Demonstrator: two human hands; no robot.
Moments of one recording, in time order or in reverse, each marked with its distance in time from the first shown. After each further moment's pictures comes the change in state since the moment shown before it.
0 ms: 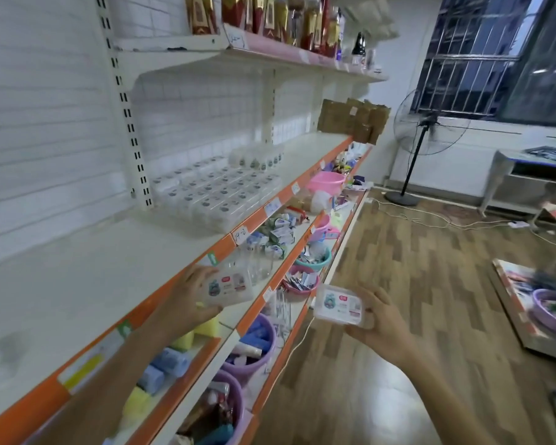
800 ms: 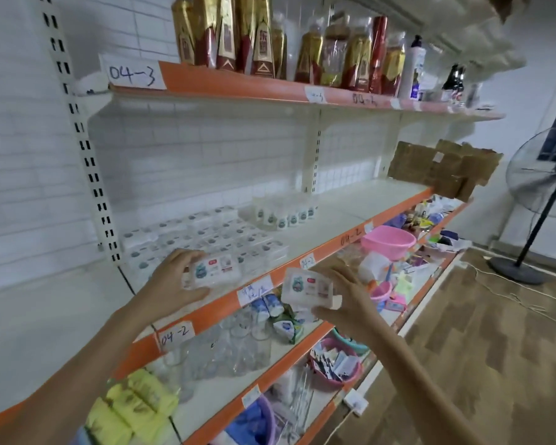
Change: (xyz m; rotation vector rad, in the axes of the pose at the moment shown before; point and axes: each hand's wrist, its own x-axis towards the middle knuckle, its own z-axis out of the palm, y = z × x) left_hand 0.262 0.028 0.043 0.216 0.235 -0.253; right_hand 0.357 0.104 -0.036 0.064 -0.197 -0.360
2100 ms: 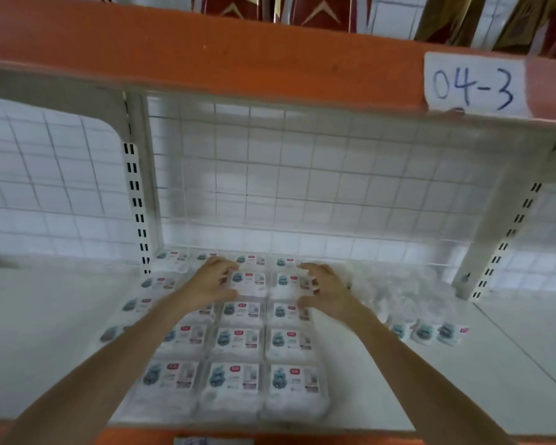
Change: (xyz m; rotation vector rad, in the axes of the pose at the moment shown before) left_hand 0.204 -0.105 0.072 -0.119 0.182 -0.679; right_hand 0.408 0.078 0.160 0.370 -0.723 -0.308
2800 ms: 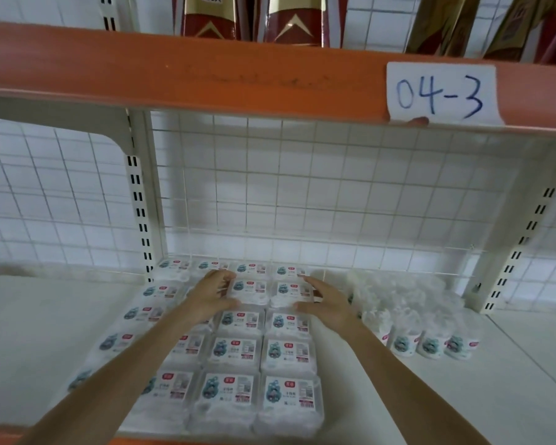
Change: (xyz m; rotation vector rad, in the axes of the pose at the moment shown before) left_hand 0.000 -0.005 0.014 -0.071 0.118 -0.090; right_hand -0.004 0.005 0.003 0.390 -0.011 0.065
